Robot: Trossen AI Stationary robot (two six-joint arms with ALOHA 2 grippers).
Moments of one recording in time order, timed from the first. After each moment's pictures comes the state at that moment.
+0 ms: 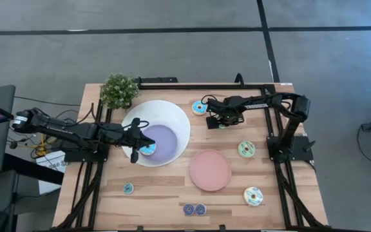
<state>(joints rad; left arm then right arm) -0.13 0.79 0.43 -0.01 -0.17 -0.14 -0.39 1.79 1.01 -0.71 0.03 0.94</state>
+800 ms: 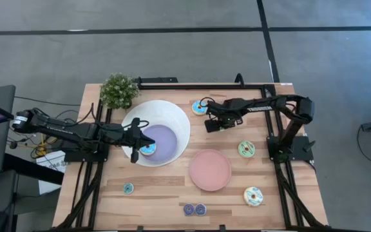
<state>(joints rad) -0.13 0.79 0.43 -0.01 -0.17 -0.16 -0.32 1.71 1.01 -0.71 0.00 0.91</state>
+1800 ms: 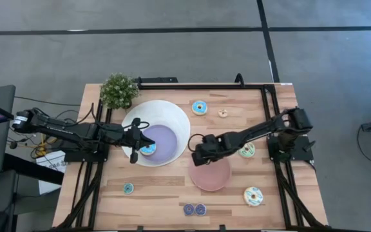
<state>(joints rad) -0.13 0.79 0.44 -0.02 -0.16 -0.07 0.19 1.81 1.14 -0.60 0.04 1.38</state>
